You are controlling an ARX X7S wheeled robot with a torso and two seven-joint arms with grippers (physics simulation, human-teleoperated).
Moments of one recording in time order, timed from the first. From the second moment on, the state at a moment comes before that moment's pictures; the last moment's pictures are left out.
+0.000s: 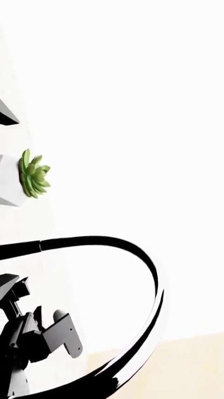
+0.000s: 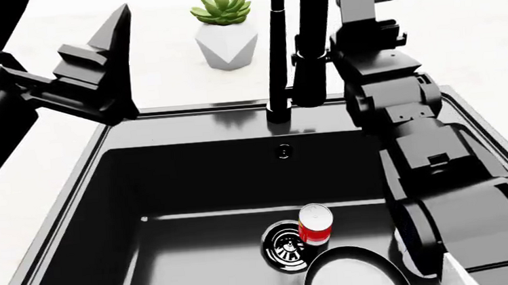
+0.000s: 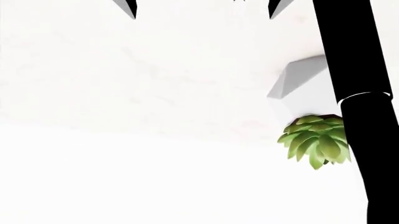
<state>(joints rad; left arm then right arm) -1.10 -0.95 0.29 0.68 -1.47 -0.71 -0.58 1.50 0.02 -0.24 1.31 0.15 0.27 0.07</state>
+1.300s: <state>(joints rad) -1.10 -0.96 0.28 0.68 -1.48 -0.70 -0.58 1.54 0.01 -0.20 1.30 0.10 0.27 0.05</state>
